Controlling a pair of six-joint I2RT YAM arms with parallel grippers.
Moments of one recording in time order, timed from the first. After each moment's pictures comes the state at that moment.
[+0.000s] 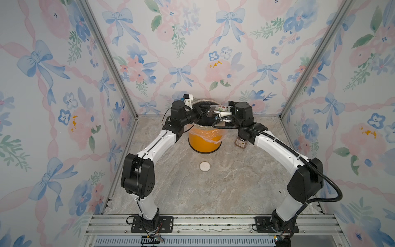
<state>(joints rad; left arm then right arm) -0.36 1.76 1.47 0.25 0.55 -1.13 0.52 1.87 1.73 -0.16 0.29 -1.33</state>
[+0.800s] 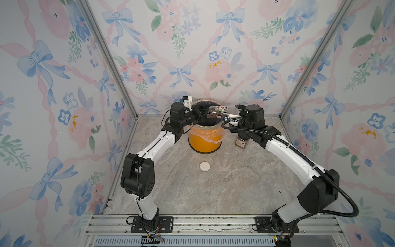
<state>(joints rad) -0.35 1.76 1.44 0.26 0.56 -1.13 0.46 1.69 1.62 -0.30 0.10 -1.07</state>
